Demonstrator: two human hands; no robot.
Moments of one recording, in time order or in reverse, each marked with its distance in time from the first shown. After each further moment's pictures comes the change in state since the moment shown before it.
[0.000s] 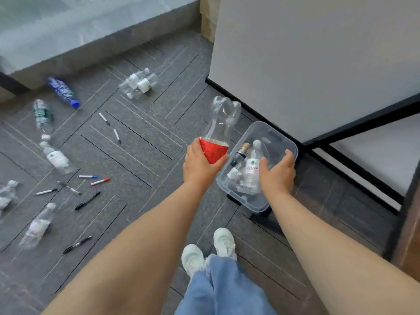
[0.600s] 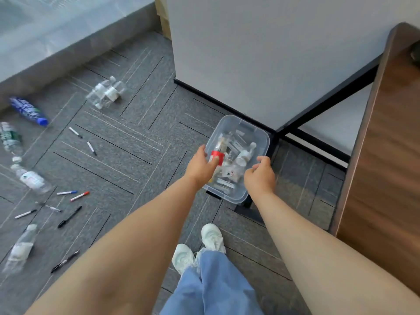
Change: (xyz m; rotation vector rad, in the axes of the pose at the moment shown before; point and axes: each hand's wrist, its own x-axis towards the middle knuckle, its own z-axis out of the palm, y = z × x) left_hand -0.025 0.062 0.071 -0.035 -0.412 -0.028; right_hand 0.010 0.053 -0.056 0.027 -0.116 0.143
